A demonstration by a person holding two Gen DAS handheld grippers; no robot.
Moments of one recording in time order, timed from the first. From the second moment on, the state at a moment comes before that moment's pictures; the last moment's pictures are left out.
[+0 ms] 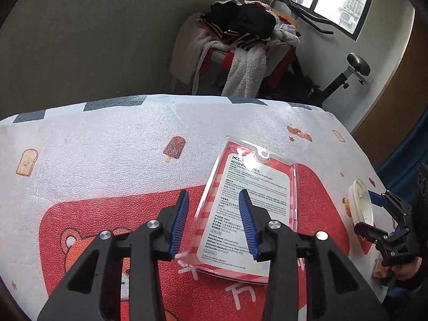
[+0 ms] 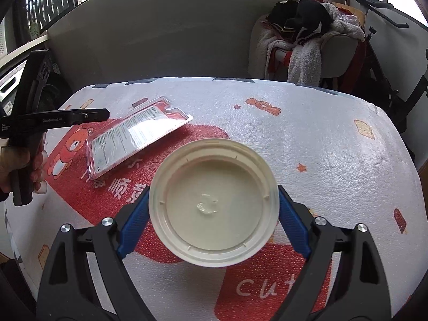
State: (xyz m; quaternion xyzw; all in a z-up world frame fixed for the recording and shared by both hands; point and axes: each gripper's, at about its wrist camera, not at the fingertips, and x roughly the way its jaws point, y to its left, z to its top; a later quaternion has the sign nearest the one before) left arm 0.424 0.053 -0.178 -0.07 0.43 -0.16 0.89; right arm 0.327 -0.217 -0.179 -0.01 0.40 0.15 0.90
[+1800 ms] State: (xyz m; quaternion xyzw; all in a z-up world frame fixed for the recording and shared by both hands) left arm 0.019 0.009 -0.115 -0.03 0.37 -0.26 0.89; right arm 0.063 -0.203 -0.091 0.03 0.33 0.19 0.92
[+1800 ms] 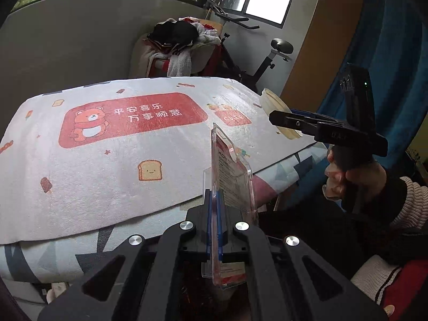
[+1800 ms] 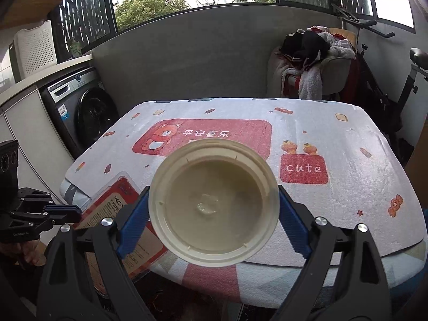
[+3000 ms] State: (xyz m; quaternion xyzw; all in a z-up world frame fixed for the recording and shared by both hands) left arm -0.030 0.001 -0.140 0.00 0.34 -0.22 0.92; right arm 0.012 -0.181 -0.133 0.01 0.37 0.19 0.91
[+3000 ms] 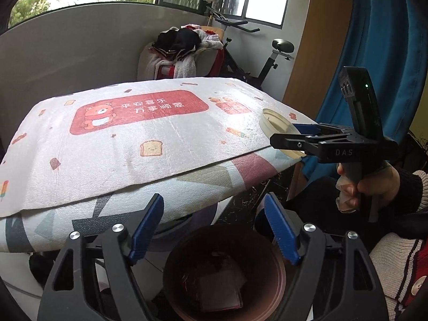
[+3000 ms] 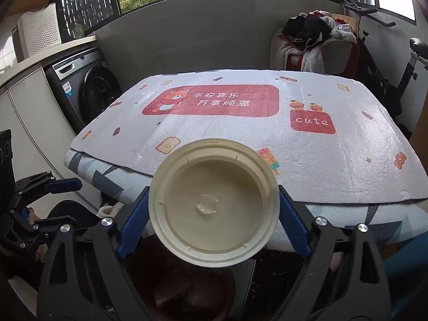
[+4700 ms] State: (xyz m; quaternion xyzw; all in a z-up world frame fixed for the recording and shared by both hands) left arm -0.033 0.024 -0.148 -0.01 0.34 -0.13 0.93; right arm -0.008 -0.132 -0.200 -0.06 0.46 0.20 0.86
